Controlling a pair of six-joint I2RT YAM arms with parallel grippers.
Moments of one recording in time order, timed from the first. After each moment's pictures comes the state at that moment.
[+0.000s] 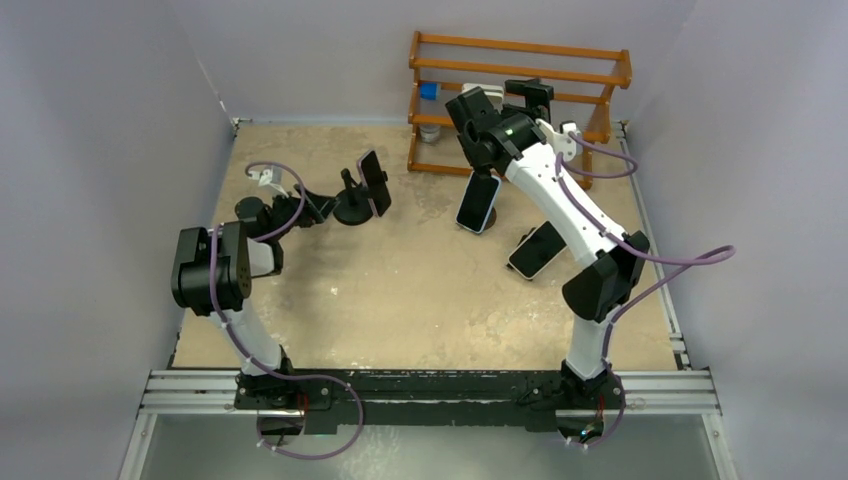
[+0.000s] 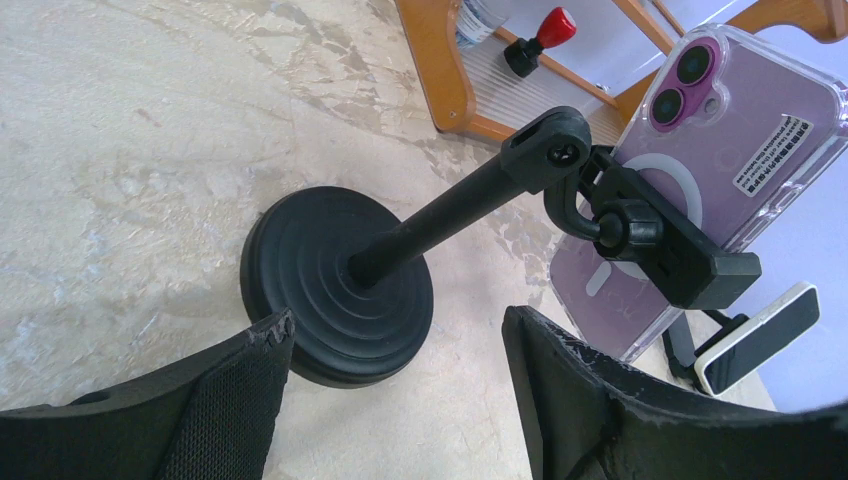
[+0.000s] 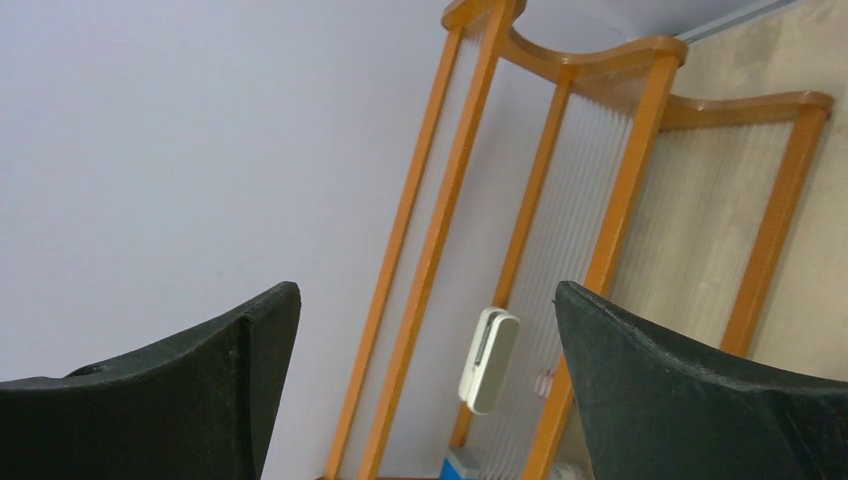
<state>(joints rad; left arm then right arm) 0.18 1.82 0.62 1.06 0.74 -0.60 0.61 1.89 2.10 -1.12 1.50 2.04</state>
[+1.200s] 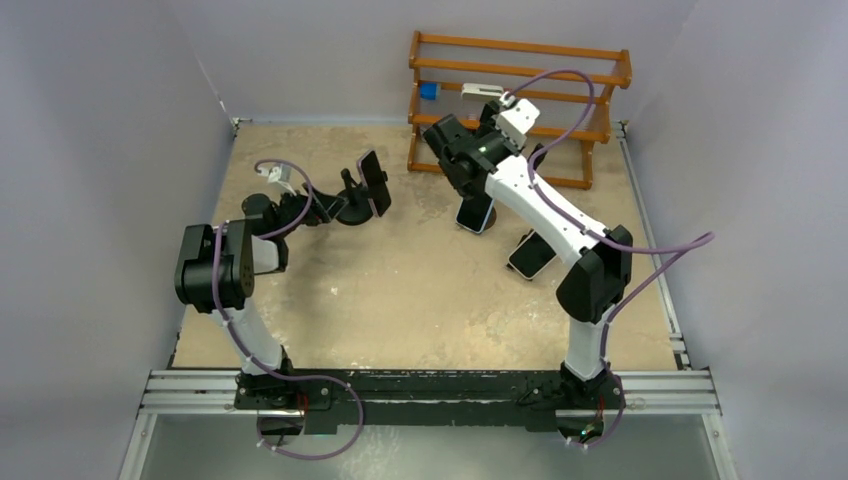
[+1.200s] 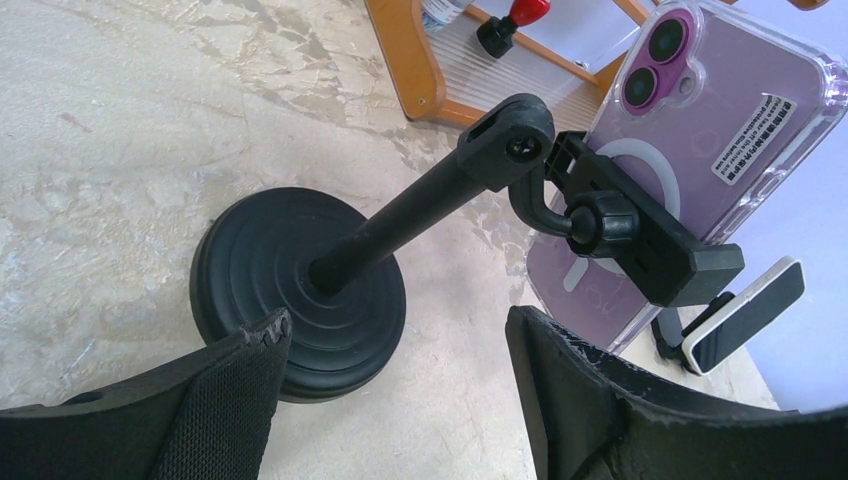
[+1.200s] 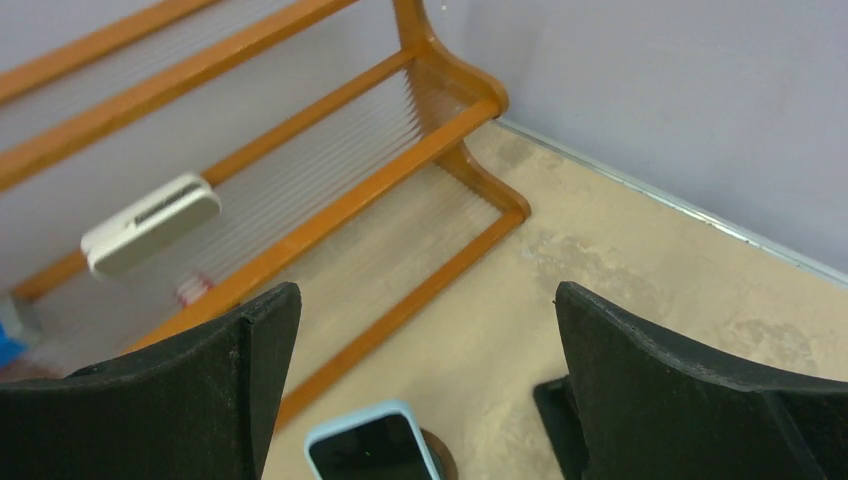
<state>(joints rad) 0.14 1.84 0.64 1.07 0.76 -0.59 0.66 1.90 1.95 -1.13 1.50 1.24</state>
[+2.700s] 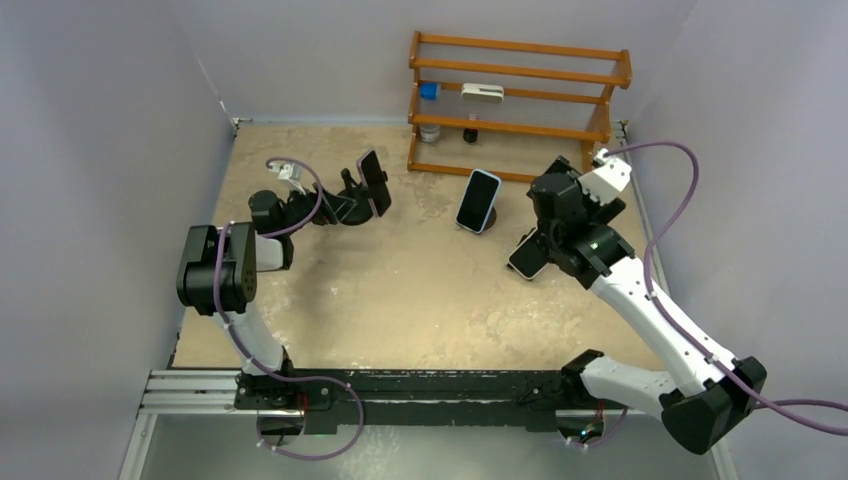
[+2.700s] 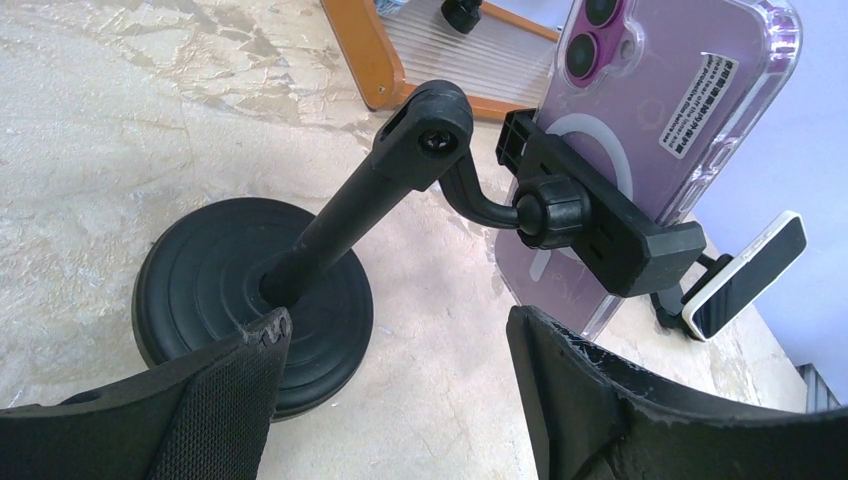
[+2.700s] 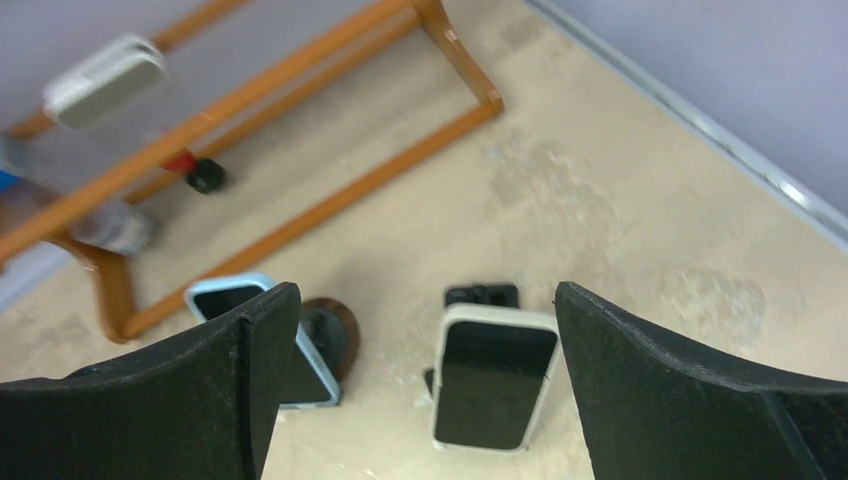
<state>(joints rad) 0.09 1.82 0.66 1.03 0.78 -0.52 0.55 1.08 1.10 -0.53 1.00 0.72</state>
